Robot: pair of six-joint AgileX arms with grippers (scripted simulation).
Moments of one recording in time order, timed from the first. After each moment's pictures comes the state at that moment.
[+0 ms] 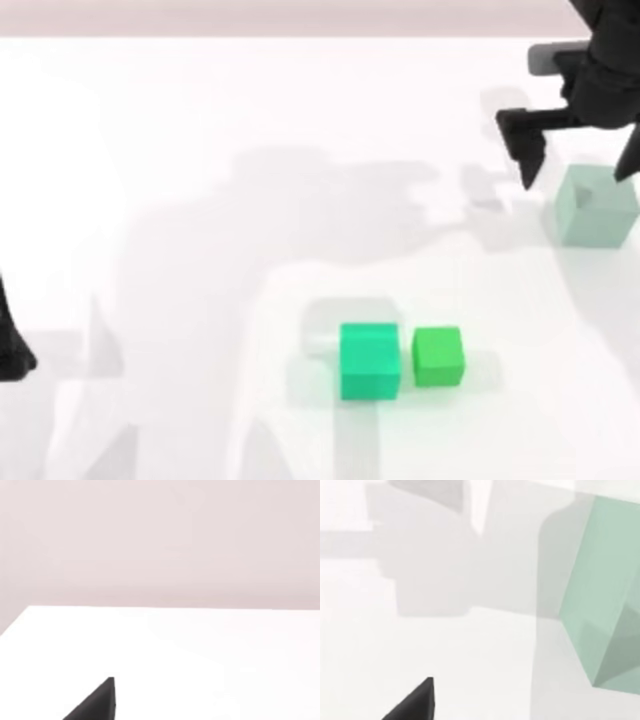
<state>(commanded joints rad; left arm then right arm) 0.02 0.00 0.00 0.00 0.00 0.00 0.19 2.26 1.99 -1.31 0.00 0.10</state>
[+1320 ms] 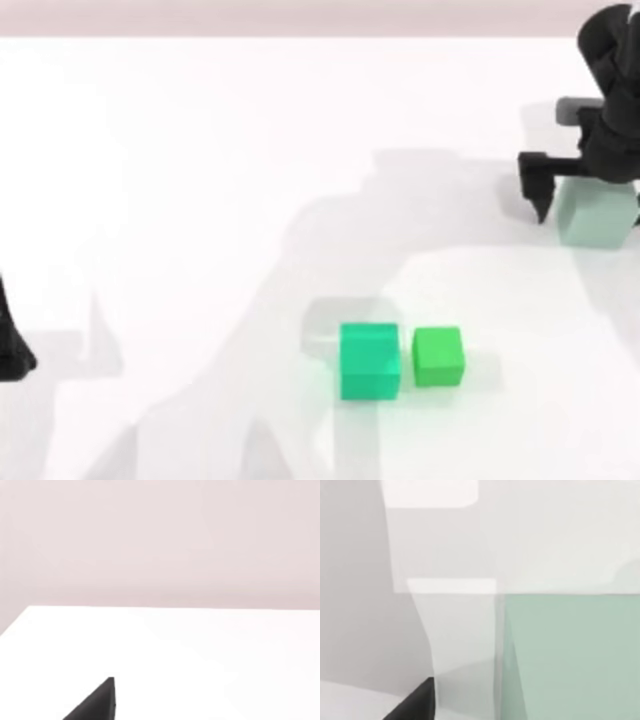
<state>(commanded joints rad) 0.02 0.00 0.00 0.00 0.00 0.00 0.10 2.34 1.78 -1.01 0.00 0.19</state>
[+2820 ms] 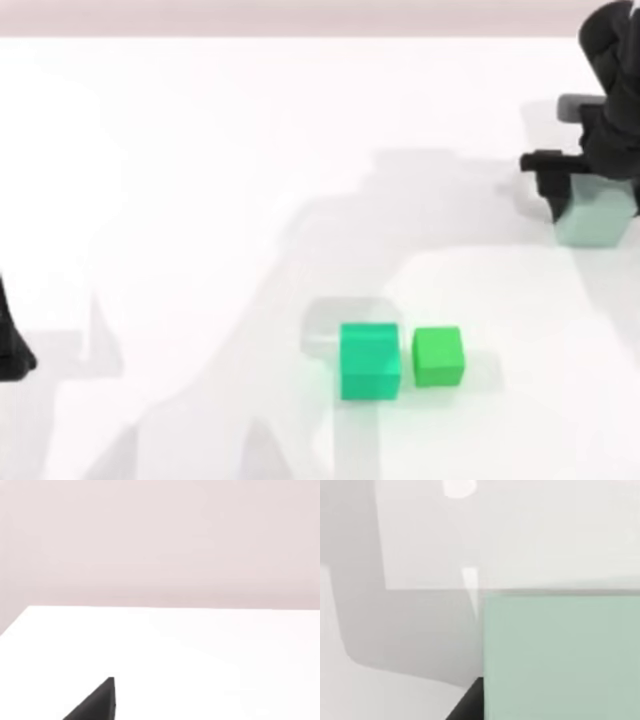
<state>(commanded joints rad) 0.02 0.00 0.00 0.00 0.00 0.00 0.10 2.33 1.80 -1.03 0.01 0.19</state>
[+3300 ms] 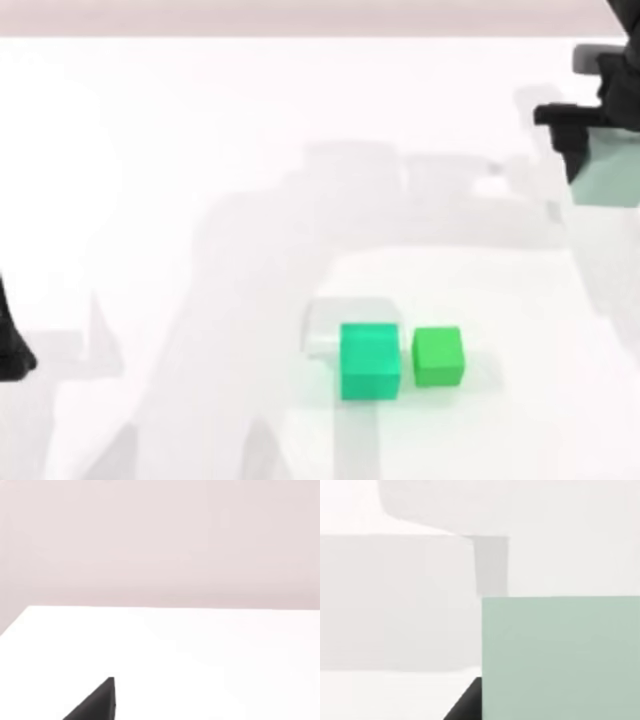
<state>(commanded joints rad) 0.02 0.00 0.00 0.00 0.00 0.00 0.11 2.27 1.96 -1.25 0.01 0.19</state>
